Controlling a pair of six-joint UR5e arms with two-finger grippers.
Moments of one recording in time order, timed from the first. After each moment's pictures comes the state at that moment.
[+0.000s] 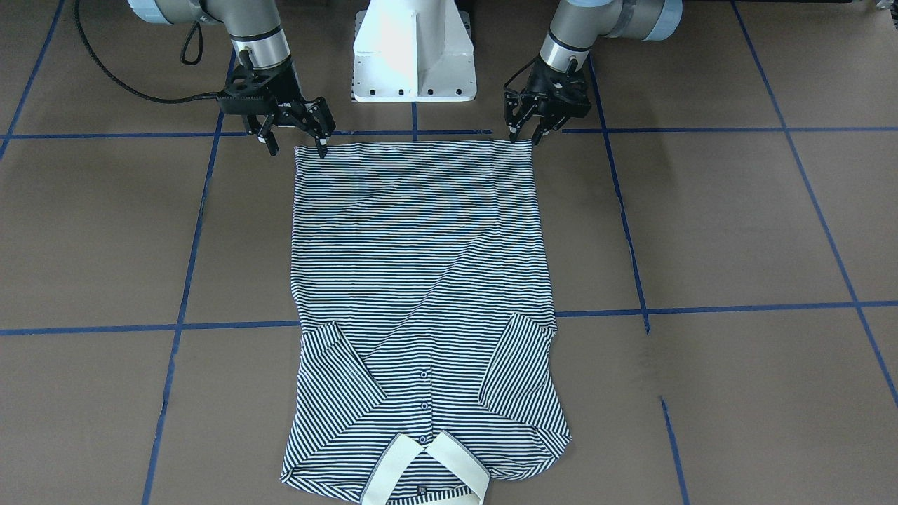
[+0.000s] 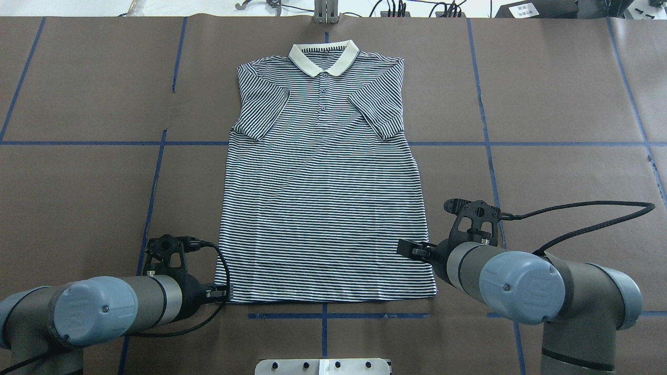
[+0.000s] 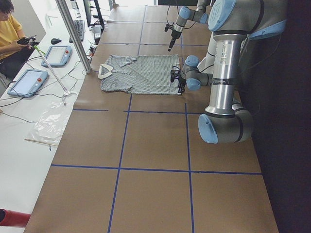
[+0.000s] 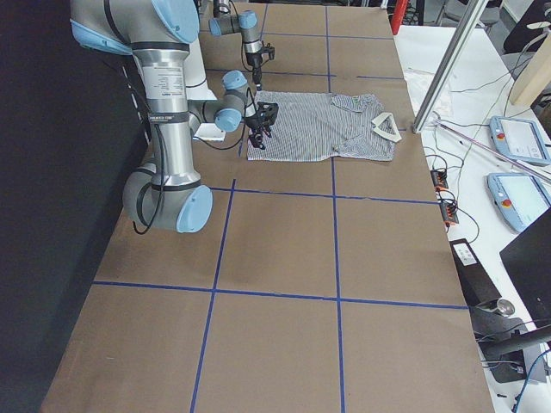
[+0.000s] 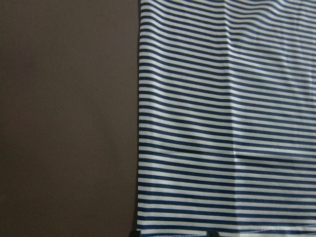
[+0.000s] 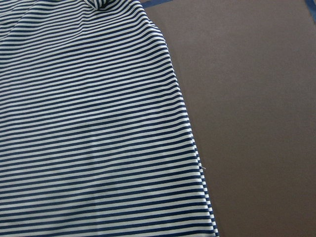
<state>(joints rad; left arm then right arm) -0.20 -1.68 -2.03 -2.00 -1.56 -1.47 0.26 -1.41 2.11 -1.37 1.44 1.60</state>
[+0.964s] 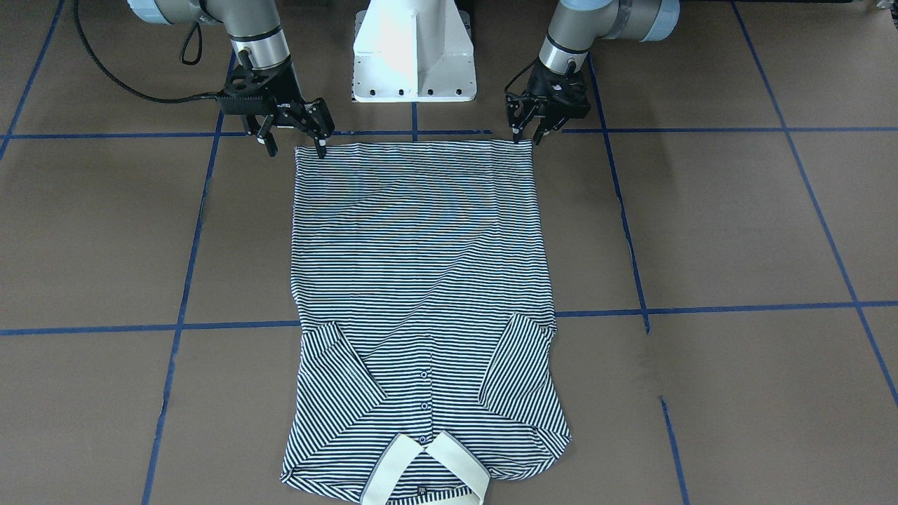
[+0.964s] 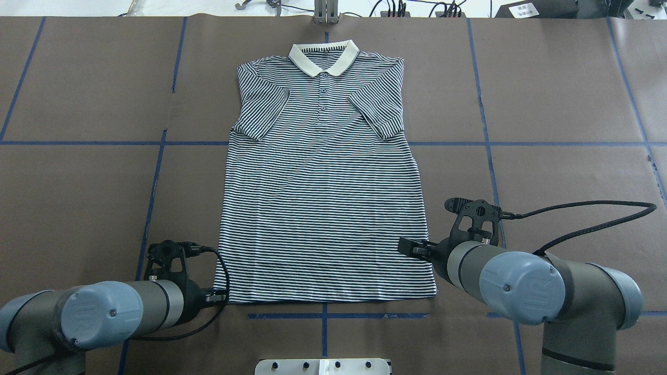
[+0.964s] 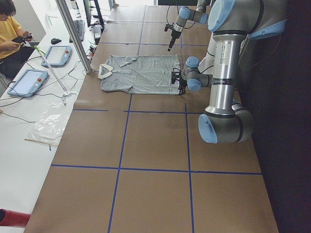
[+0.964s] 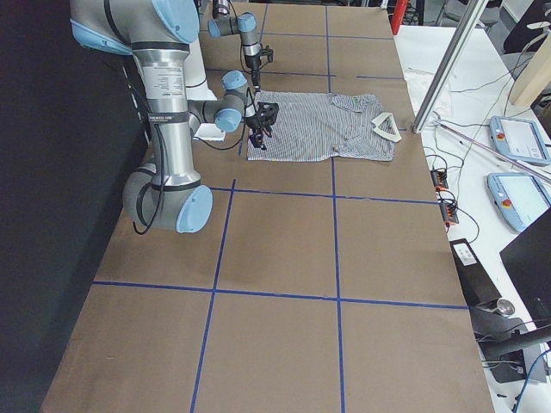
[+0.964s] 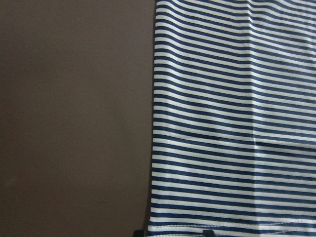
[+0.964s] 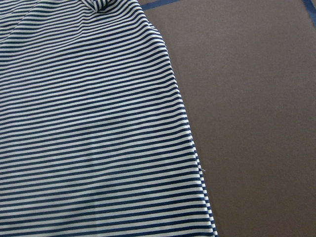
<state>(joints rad) -0.19 -1.68 -2.01 -1.99 -1.56 -1.48 0.26 -1.41 2.11 -1.37 1.42 1.60</state>
